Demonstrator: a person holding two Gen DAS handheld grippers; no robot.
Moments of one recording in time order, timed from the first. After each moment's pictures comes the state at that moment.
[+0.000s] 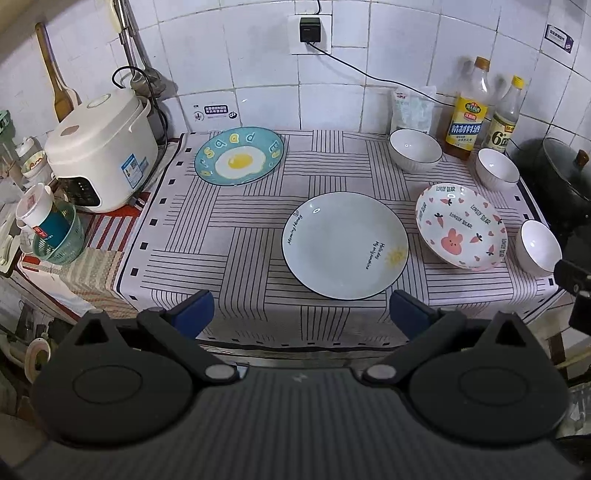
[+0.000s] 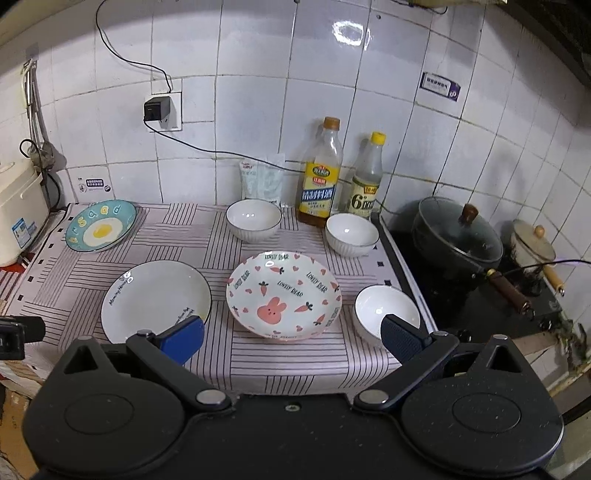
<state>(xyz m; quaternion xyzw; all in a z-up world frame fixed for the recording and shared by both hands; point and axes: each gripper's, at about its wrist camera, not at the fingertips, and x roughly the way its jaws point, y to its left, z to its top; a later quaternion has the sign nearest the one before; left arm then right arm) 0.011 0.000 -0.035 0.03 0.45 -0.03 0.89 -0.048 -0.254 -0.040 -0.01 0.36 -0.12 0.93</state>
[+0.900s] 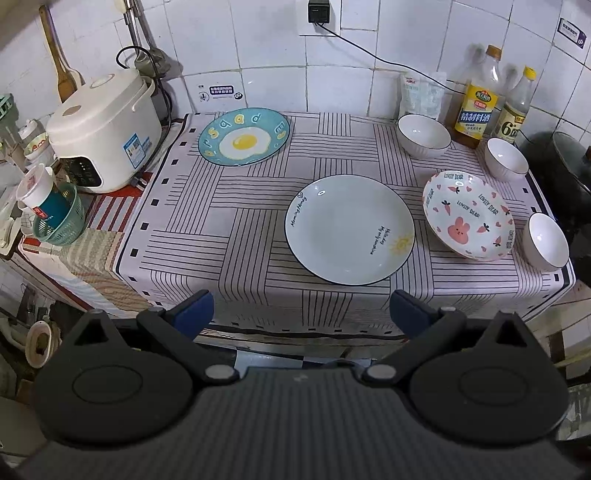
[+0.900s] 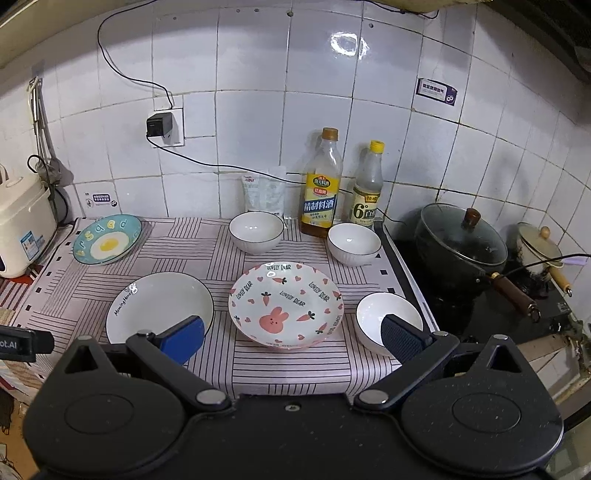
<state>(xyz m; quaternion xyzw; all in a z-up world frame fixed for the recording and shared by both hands) 0.014 0.000 -0.046 0.03 0.47 -0.02 0.88 -0.060 -0.267 -0.044 0.01 0.34 -0.10 0.94</state>
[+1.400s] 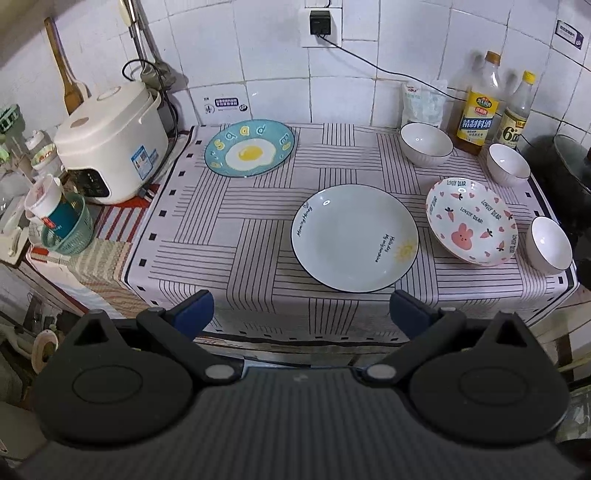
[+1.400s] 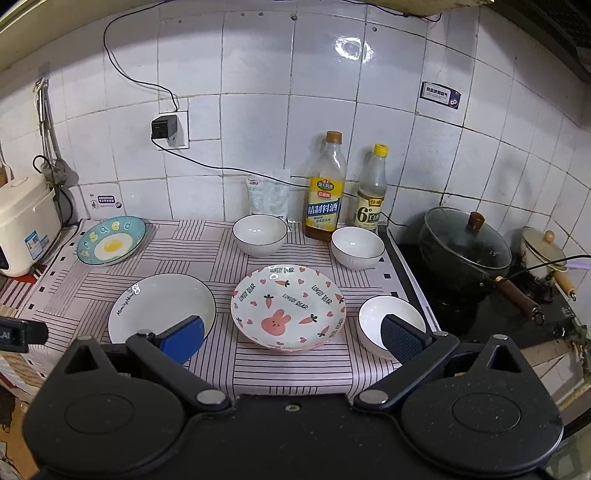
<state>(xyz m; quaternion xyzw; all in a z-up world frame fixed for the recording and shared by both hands) 0.009 0.001 -0.038 0.04 0.45 -0.01 0.89 -0.062 -0.268 -0.045 0.01 0.33 -0.09 0.94</state>
